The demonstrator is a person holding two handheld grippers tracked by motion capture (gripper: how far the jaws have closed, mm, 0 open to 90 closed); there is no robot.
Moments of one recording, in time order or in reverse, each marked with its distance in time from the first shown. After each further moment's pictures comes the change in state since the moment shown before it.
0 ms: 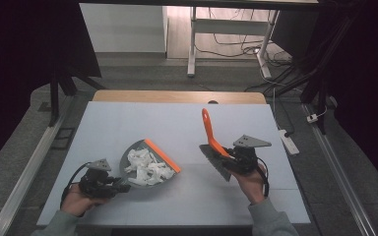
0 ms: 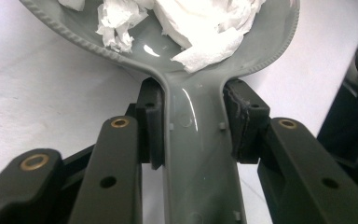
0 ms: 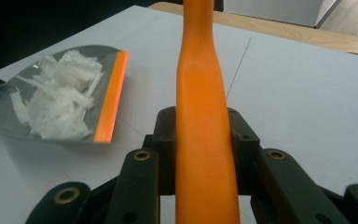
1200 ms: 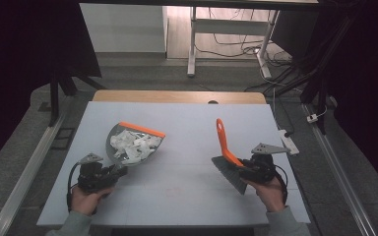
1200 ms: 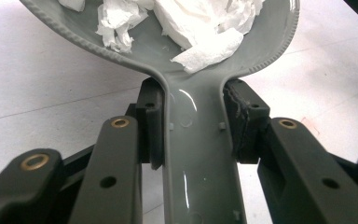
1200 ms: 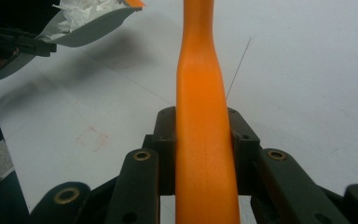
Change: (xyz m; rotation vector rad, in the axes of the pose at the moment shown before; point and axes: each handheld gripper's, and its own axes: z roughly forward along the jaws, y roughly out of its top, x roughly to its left) left arm -0.004 0.001 -0.001 -0.258 0.224 -0.280; right arm -0.018 -0.022 -0.039 0.091 0.083 0.105
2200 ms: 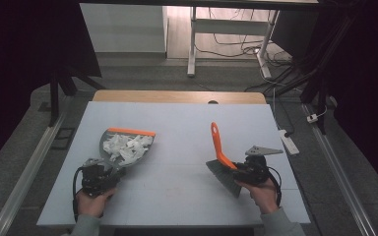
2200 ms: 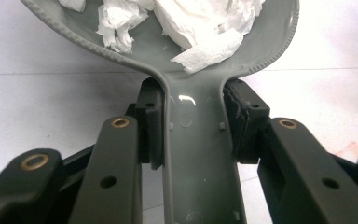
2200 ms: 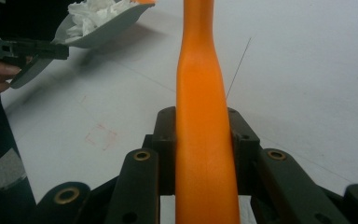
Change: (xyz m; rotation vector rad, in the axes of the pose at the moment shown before) left arm -0.005 -0.012 0.013 -0.007 0.179 -0.144; right arm 0.002 -0.009 0.016 0.021 0.030 0.061
